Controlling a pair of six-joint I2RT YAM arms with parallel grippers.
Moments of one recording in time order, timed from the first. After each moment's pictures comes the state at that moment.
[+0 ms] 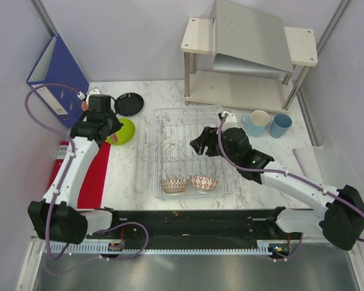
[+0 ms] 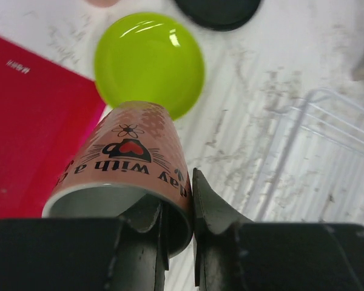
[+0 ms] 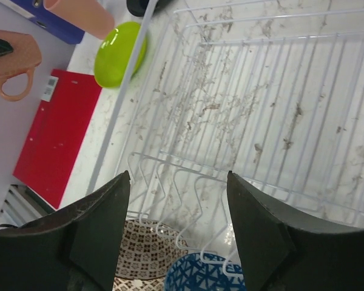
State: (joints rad) left arm -0.16 1.20 1.20 -0.67 -0.27 -0.55; right arm 0.77 1.20 0.80 0.07 0.10 0.65
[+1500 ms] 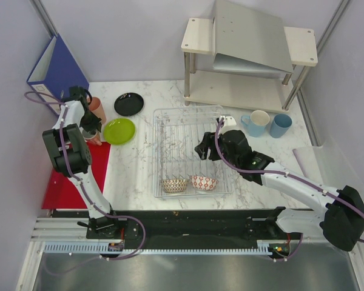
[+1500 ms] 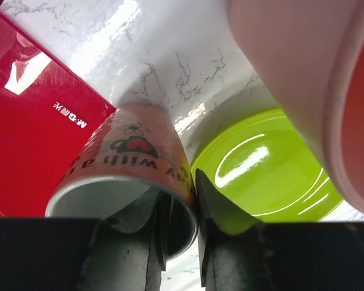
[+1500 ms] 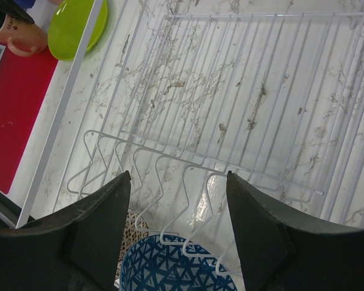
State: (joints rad) left arm 0.29 2.02 1.64 -0.85 -0.11 -0.57; right arm 0.76 1.19 0.77 -0.03 0.13 0.54
